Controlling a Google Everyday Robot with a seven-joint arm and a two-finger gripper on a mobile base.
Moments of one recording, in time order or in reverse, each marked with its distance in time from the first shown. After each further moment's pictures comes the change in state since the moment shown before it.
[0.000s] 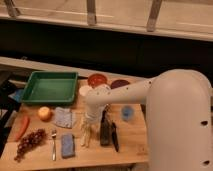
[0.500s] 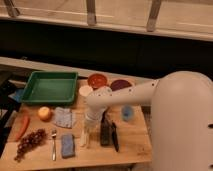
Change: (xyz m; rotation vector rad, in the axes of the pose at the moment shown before) arm 0.005 0.009 -0.002 -0.052 -0.016 -0.029
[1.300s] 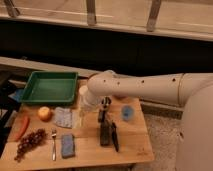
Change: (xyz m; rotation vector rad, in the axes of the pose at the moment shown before) arm -0.039 0.053 -0.109 -0.109 -0.196 -0.122
